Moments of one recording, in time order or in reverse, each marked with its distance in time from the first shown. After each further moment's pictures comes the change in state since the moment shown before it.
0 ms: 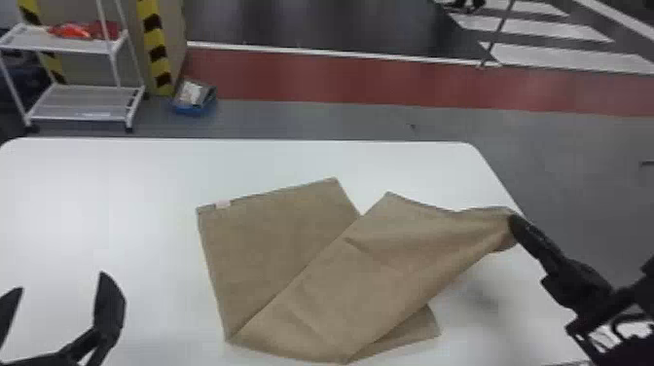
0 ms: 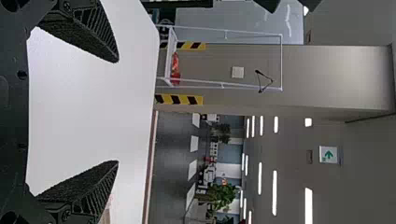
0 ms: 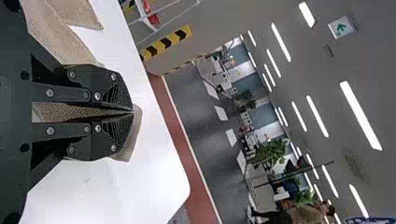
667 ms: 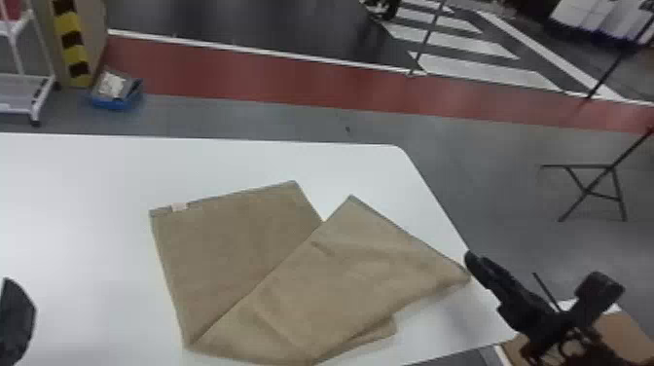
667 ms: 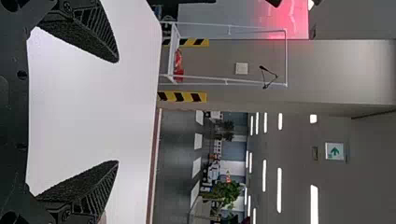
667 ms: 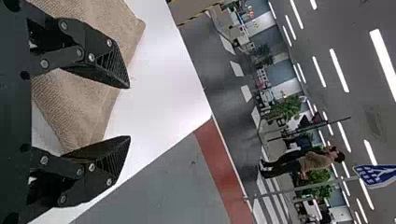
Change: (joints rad) left arm -0.057 0.003 -0.015 0.027 0.004 0.046 0.000; right arm 0.057 0.005 -0.152 0.087 0.070 0.038 0.033
